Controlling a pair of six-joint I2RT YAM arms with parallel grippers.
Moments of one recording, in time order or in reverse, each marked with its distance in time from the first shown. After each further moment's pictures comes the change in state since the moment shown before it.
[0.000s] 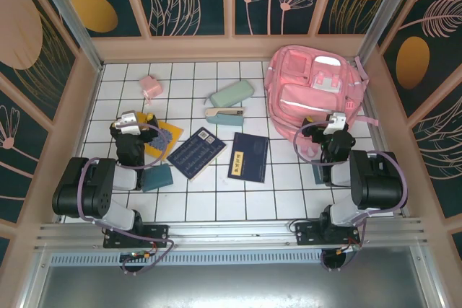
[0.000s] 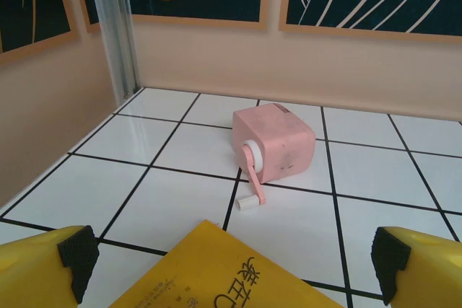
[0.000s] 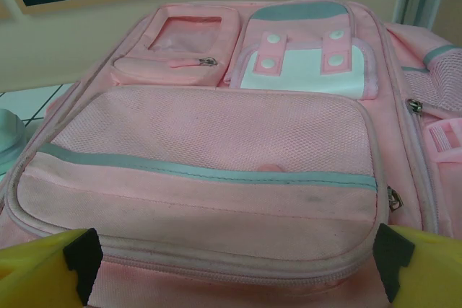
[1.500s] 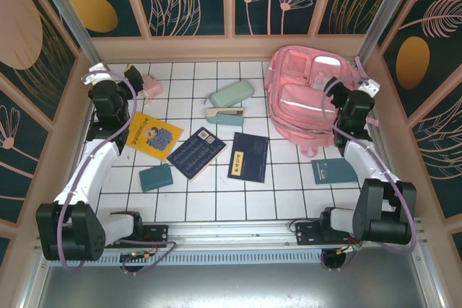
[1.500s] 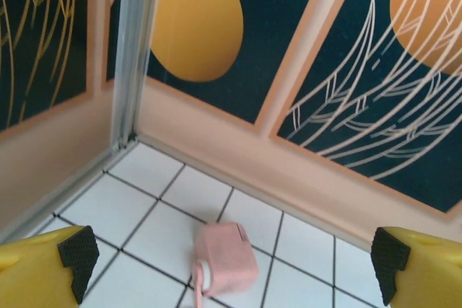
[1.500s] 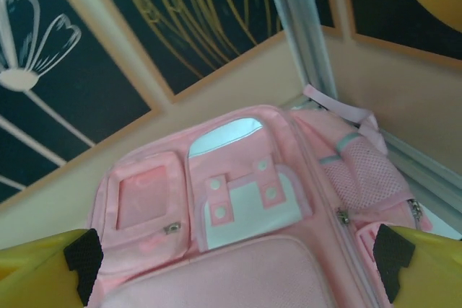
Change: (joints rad) left arm 0.021 -0.332 0.652 -1.070 -0.045 -0.336; right arm -0.043 -0.253 0.500 -0.793 0.233 0.376
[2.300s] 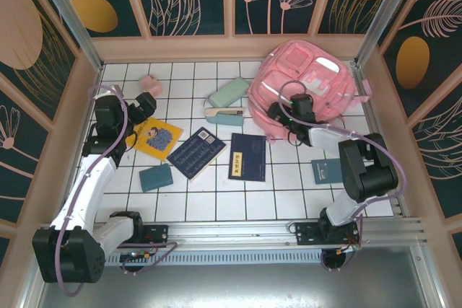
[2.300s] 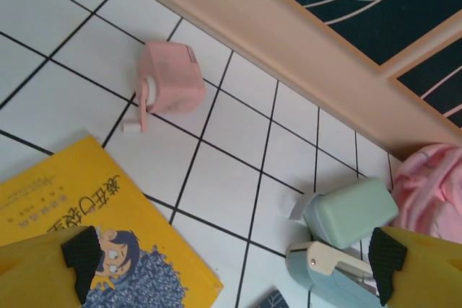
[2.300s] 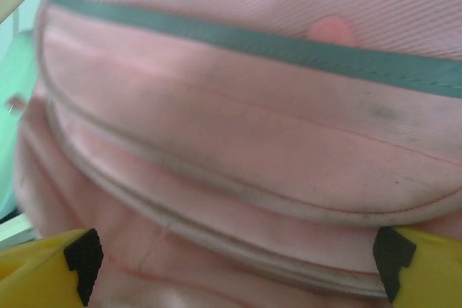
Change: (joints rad) left arm 0.000 -0.145 -0.075 -0.356 0.320 -0.214; right arm 0.414 0.368 0.104 -0.245 -0.161 0.233
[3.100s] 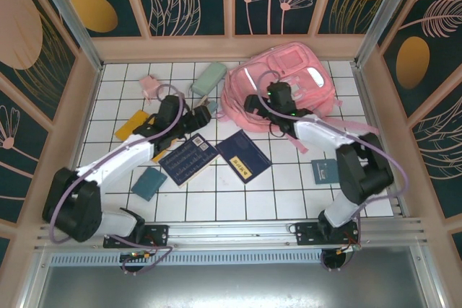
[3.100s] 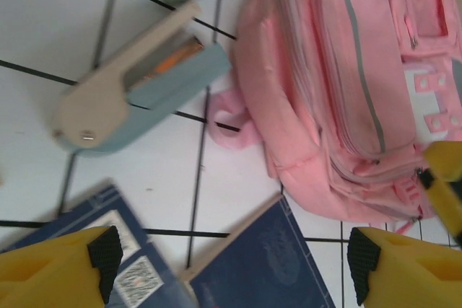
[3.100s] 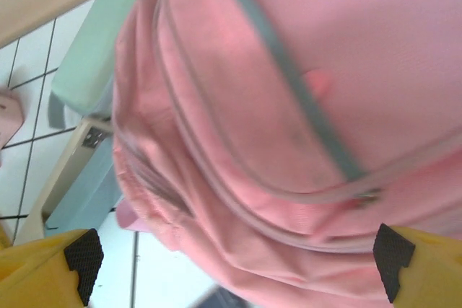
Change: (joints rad) left arm -0.491 0.362 0.101 0.054 -0.039 -0.221; right arm 0.159 -0.044 0.184 -0.164 0.043 -0.082
